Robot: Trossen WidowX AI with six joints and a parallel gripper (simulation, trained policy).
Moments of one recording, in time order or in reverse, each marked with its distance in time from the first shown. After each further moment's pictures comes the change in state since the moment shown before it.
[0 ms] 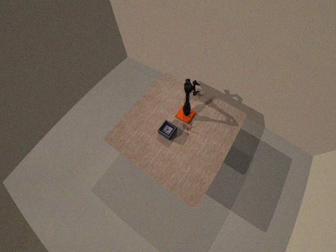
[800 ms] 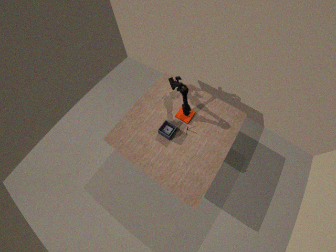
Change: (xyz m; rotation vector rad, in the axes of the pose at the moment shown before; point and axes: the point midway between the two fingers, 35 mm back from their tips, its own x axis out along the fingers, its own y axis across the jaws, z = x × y) arm -0.219 -0.067 0.069 0.320 -0.571 -0.356
